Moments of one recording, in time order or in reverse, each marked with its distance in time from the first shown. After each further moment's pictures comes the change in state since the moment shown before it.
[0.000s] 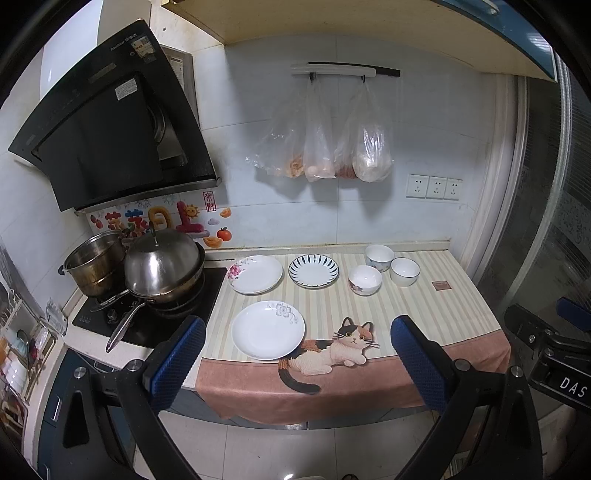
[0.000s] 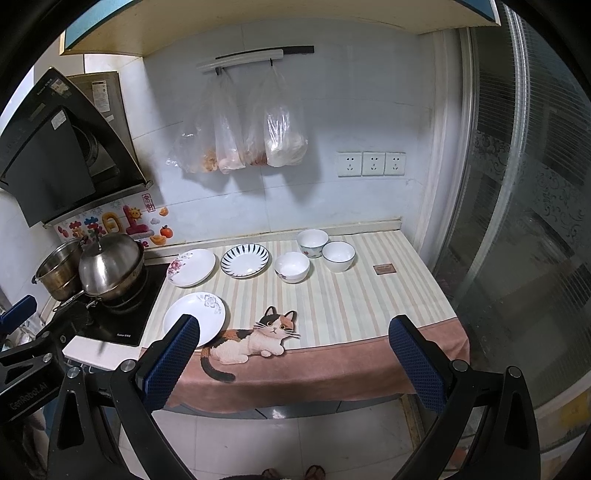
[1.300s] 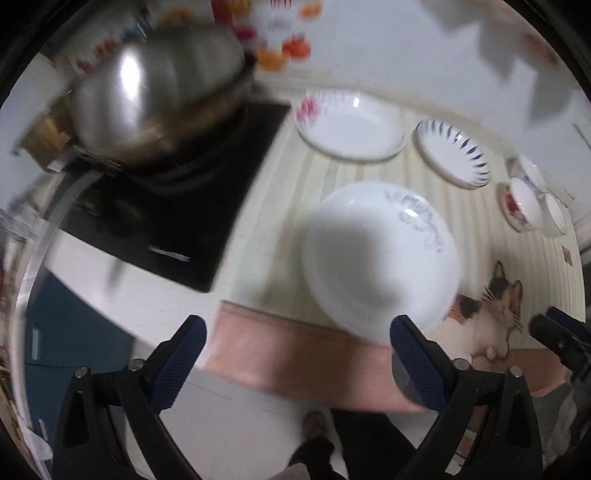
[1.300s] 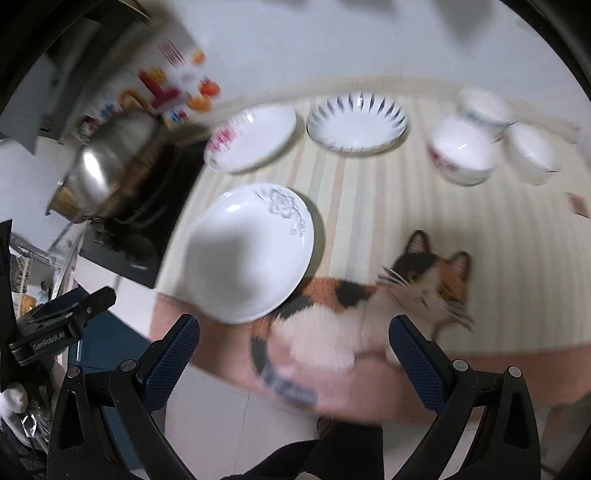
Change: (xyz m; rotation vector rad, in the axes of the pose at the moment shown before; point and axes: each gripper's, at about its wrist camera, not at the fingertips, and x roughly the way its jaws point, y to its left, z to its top) left arm 0.393 0.174 -0.095 -0.235 0.620 0.107; right arm 0.453 0.155 -0.065 -0.092 0.563 0.375
